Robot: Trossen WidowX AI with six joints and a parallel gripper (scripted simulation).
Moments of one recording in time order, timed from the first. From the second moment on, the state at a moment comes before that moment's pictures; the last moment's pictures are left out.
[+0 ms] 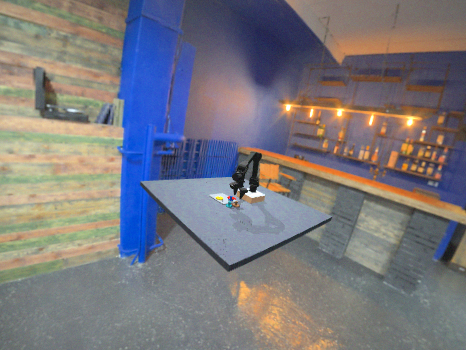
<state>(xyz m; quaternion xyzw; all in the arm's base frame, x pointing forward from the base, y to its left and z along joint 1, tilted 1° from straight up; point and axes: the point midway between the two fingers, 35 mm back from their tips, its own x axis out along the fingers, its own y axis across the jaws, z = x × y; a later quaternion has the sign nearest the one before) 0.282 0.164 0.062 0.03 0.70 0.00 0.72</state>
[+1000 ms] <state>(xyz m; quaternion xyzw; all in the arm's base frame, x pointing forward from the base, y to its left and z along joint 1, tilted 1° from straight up) 0.282 0.167 0.015 0.03 0.70 0.00 0.72</state>
